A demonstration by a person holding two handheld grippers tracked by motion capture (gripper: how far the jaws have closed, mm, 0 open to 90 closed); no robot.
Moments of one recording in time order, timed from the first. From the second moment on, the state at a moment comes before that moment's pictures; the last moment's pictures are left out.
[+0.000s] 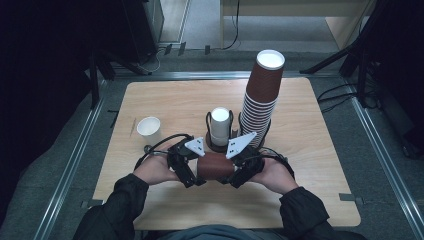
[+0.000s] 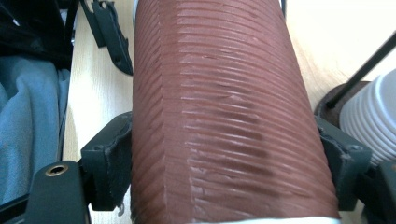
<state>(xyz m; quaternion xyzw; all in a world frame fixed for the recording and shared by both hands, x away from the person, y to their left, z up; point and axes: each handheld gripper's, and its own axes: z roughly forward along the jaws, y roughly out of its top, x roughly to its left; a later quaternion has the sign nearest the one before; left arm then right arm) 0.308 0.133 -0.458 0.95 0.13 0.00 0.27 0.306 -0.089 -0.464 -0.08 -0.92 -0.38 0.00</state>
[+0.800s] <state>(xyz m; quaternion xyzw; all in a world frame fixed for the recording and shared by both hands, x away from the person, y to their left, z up) 0.312 0.152 -0.461 0.89 0.15 -0.06 0.43 0.306 -0.103 -0.459 -0.08 -0.90 -0.43 0.02</state>
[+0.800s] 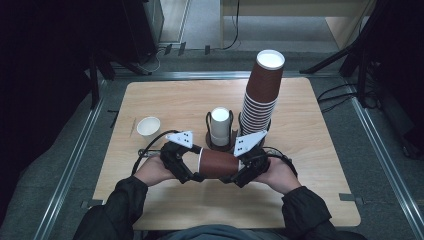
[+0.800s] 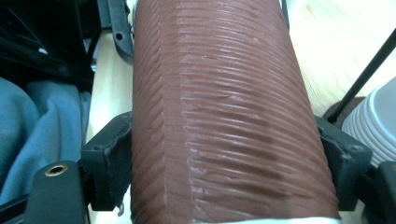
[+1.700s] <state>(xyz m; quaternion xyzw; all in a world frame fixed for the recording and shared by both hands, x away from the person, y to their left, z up) 0.306 0.146 -0.446 0.90 0.13 -0.05 0.42 0.307 -0.104 -0.458 -0.08 -0.89 -0.46 0.04</state>
